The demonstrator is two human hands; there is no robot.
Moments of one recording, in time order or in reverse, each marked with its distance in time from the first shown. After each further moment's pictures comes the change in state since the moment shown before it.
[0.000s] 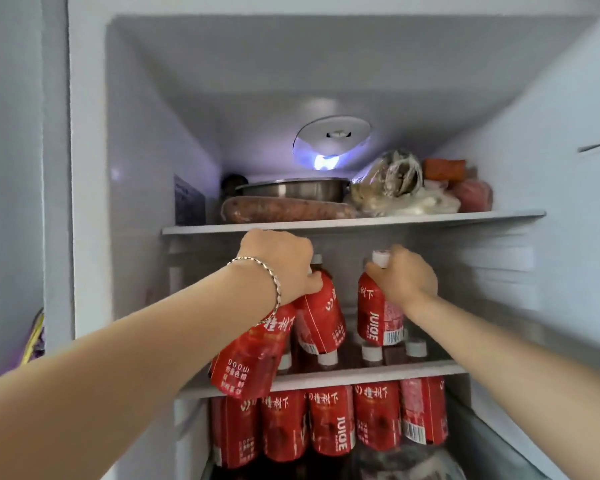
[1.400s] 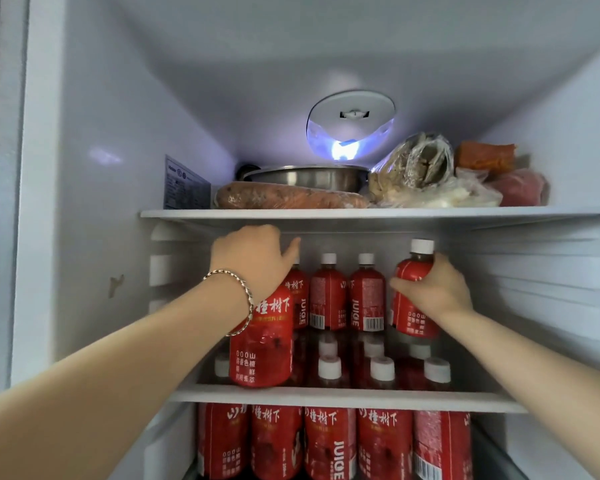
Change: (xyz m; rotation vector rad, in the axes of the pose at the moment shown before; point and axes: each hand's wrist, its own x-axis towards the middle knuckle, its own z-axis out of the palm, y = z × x) left_hand 0.028 -0.012 0.064 -0.259 0.177 -0.423; right_hand 0.049 0.050 0.049 0.335 -0.099 0.086
